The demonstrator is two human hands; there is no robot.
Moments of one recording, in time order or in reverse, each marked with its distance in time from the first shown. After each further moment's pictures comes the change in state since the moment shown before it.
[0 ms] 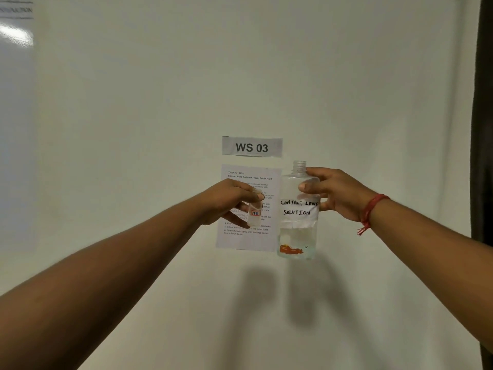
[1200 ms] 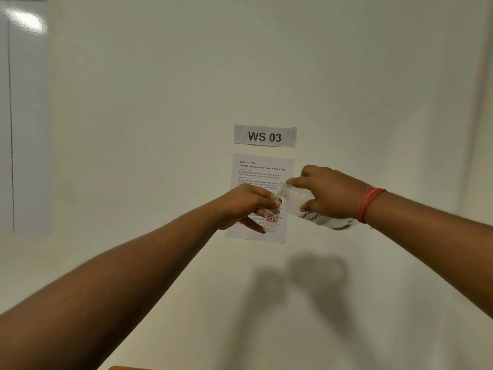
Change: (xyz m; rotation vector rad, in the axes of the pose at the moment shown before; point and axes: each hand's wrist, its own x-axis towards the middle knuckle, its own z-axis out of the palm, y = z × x) left_hand 0.001 -0.032 0.015 -0.029 -0.031 -0.009; right_hand 0.005 -0.008 0.046 -1.425 -0.069 -0.371
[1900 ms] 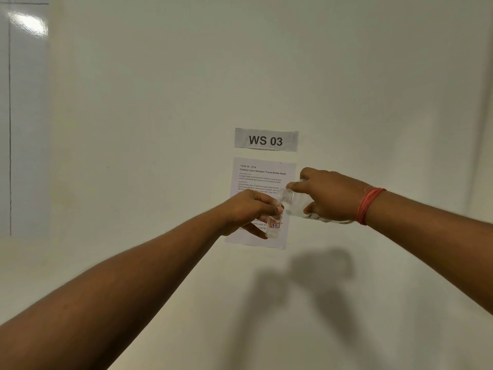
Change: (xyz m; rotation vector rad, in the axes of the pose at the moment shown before) left_hand 0.017 -0.008 0.000 0.007 0.003 0.006; right_hand 0.014 0.009 0.003 -0.136 -0.064 -0.028
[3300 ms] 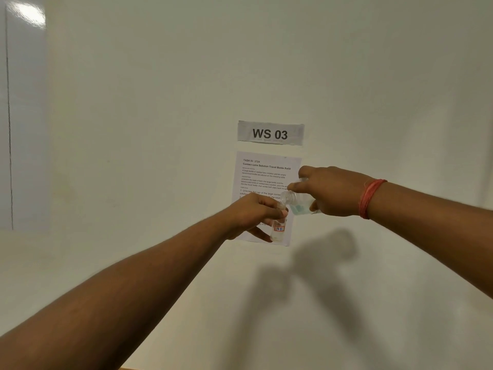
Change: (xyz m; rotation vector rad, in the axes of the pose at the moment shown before) left_hand 0.013 -0.021 0.006 -0.006 0.002 -0.005; right_hand 0.017 0.004 0.009 -0.160 -0.046 -0.112
